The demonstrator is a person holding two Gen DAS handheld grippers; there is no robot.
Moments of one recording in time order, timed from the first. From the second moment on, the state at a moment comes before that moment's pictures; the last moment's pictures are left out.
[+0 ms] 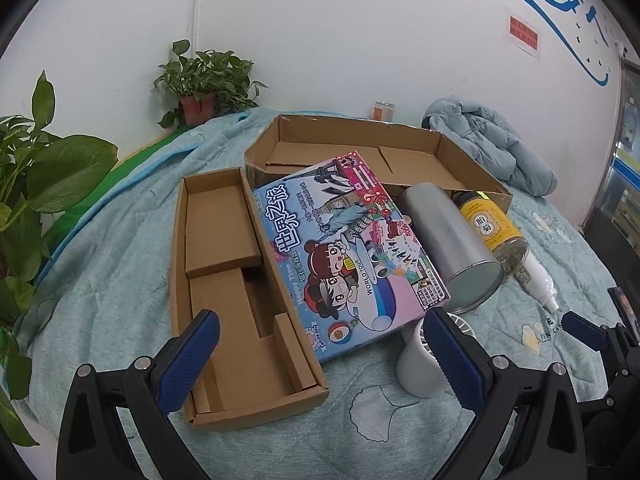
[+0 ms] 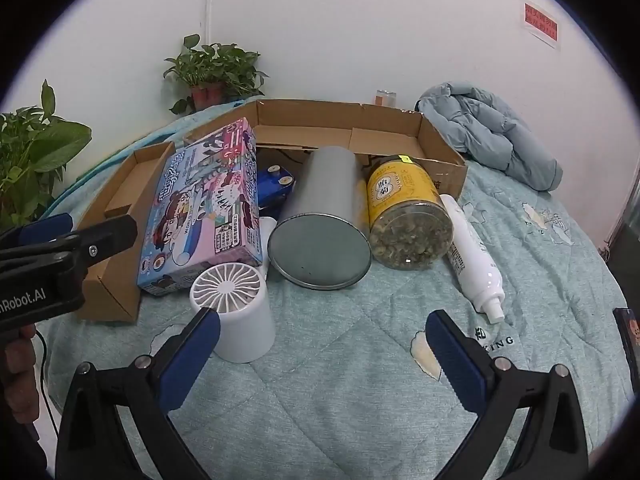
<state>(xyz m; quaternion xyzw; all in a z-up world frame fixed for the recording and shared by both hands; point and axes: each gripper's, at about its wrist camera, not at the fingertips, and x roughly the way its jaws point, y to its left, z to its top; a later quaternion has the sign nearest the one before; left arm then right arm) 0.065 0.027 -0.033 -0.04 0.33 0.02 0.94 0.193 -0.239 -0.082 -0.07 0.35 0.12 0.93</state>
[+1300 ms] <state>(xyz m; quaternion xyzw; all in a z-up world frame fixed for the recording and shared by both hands) 0.039 0.153 -0.058 -0.15 0.36 0.01 0.92 0.187 -0.137 -0.041 -0.08 0.27 0.29 0.91</state>
